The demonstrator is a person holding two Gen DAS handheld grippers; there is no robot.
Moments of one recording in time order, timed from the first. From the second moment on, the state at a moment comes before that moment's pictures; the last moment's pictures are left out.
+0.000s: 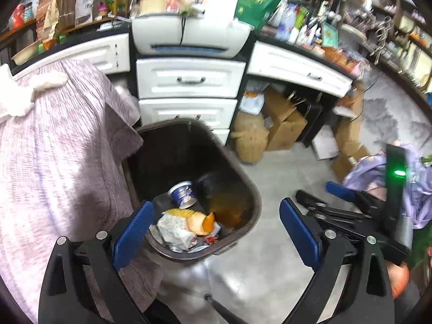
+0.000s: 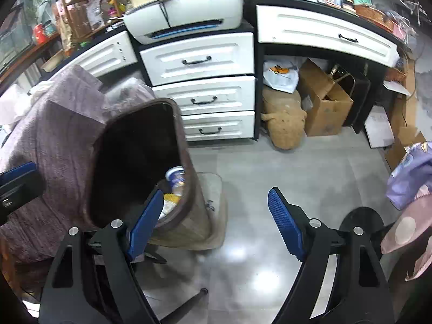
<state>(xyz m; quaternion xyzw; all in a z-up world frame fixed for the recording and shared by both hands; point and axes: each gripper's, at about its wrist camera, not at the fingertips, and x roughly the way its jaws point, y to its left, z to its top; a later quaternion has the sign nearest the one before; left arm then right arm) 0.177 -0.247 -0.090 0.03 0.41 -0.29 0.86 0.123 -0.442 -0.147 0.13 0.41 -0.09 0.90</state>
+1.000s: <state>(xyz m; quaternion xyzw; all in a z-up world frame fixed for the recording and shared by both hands) 0.158 -0.036 -0.013 0.03 0.32 -0.13 0.94 0.178 -0.266 -0.035 0.06 0.35 0.11 0.93</state>
